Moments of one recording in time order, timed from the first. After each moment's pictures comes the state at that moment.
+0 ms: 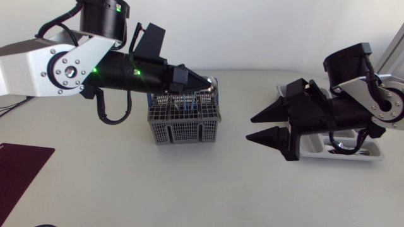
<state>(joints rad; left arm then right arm) -0.50 1.50 1.15 -0.15 0.71 -0.20 0.20 1.28 0.85 -0.45 -0.70 -0.74</state>
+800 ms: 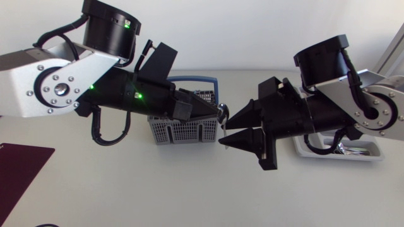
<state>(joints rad) -0.60 1.43 1.08 -0.25 0.74 -0.10 0.44 1.28 0.87 -0.37 -0.70 -0.61</state>
